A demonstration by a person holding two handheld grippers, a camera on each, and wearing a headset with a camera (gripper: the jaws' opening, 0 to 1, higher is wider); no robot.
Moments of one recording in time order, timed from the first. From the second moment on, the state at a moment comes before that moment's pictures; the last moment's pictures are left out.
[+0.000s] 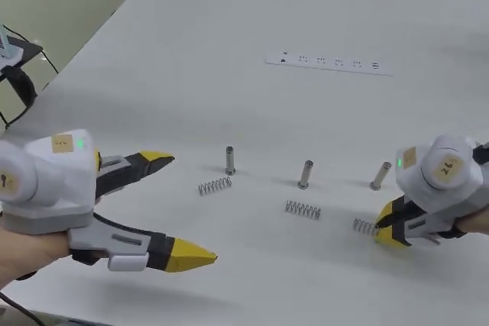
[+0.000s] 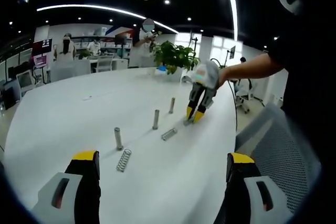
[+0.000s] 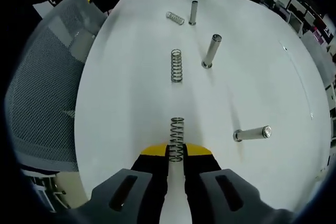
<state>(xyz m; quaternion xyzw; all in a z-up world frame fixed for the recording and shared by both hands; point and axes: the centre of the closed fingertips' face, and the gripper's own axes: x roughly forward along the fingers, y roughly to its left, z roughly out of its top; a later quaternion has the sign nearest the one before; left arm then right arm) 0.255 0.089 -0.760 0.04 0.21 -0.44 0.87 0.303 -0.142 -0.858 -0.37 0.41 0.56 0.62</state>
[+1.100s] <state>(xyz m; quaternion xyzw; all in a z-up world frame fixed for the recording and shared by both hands) 0.254 0.038 -0.751 0.04 0.20 -0.49 0.85 0.277 -0.114 -0.800 -0.38 0.36 0.59 0.61</state>
